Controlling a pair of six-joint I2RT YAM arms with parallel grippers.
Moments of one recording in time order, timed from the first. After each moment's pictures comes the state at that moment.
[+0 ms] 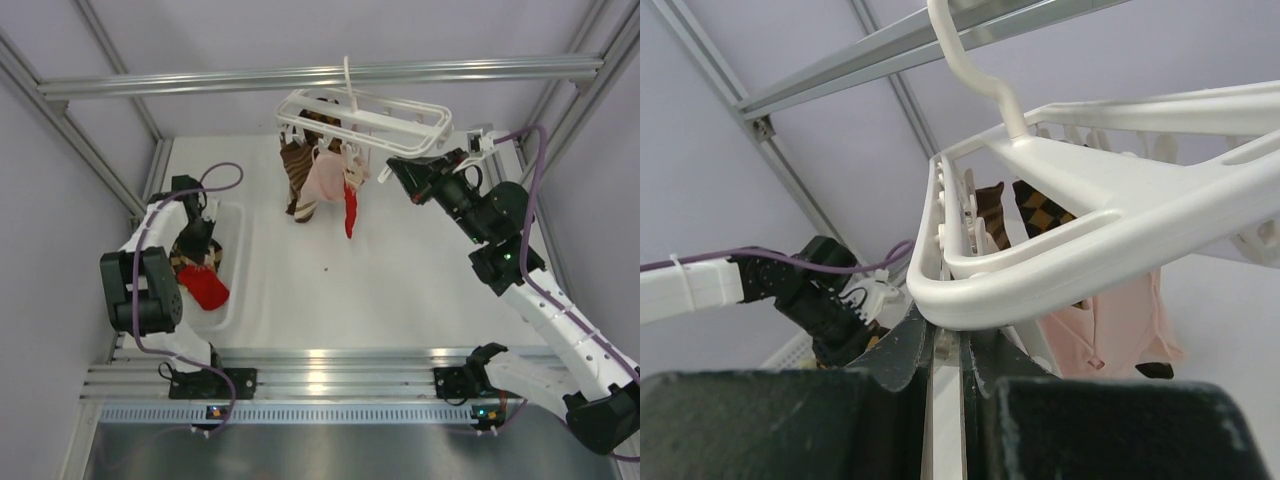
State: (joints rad) left arm 0.12 1.67 1.20 -0.89 -0.05 0.27; right arm 0.50 0.97 0.99 0.26 -0.18 0.43
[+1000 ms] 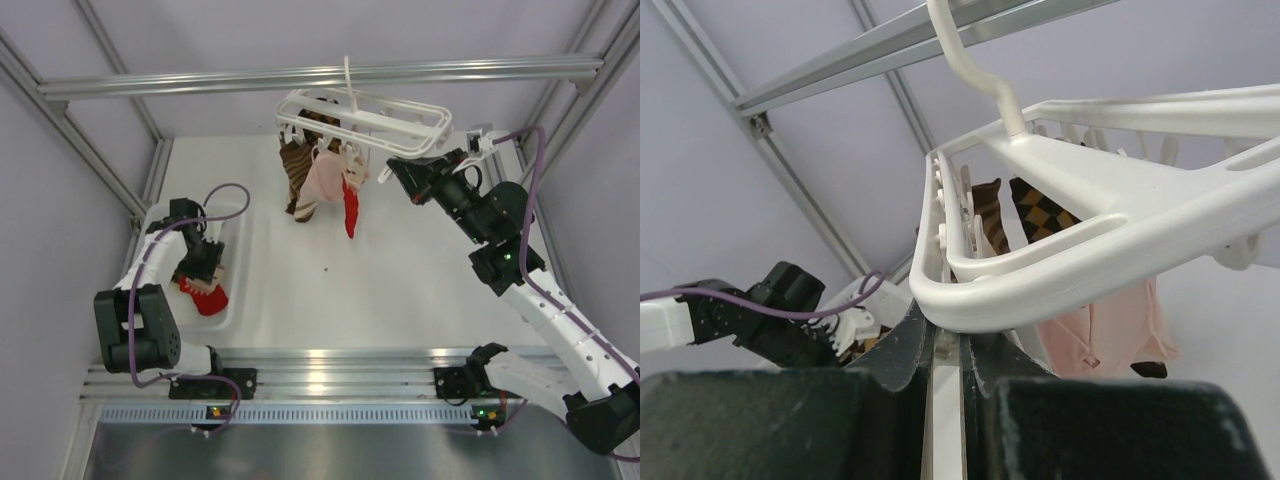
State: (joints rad) left arm 0.12 1.42 0.93 -0.81 -0.02 0.38; right arm 0.50 0.97 0.99 0.26 -0.18 0.42
